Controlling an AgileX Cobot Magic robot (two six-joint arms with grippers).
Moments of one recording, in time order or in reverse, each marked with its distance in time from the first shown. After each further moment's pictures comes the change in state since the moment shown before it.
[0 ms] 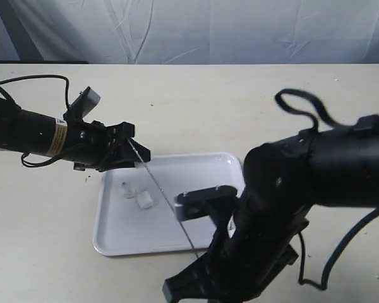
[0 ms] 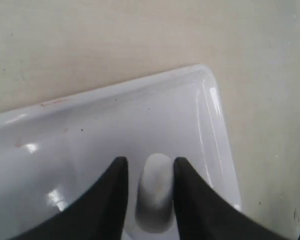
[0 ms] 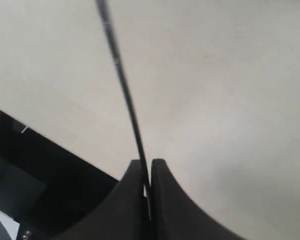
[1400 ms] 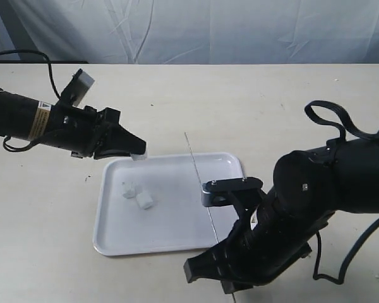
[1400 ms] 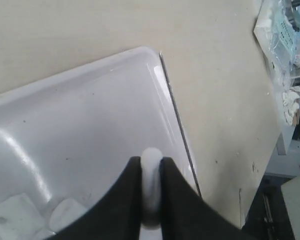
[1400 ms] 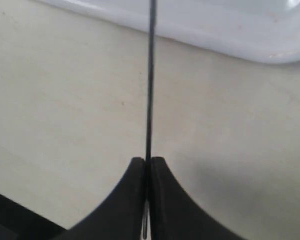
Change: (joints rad) left arm 0.074 -0.046 -0.063 0.135 -0.204 -0.038; right arm -0.083 -0.004 0.119 0.015 -0.190 -0.040
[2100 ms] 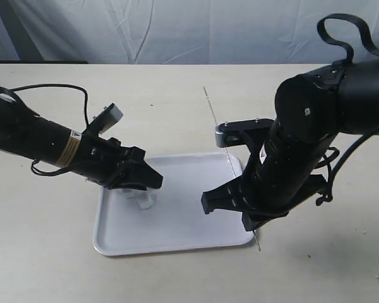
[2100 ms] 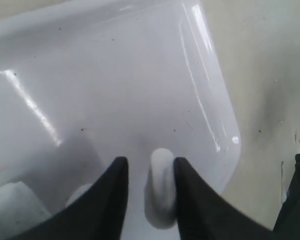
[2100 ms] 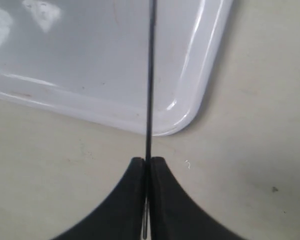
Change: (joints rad) left arm -0.109 0.108 0.017 0.012 0.096 0.060; right arm -0.150 0.007 -0.234 -0.300 0.252 0.154
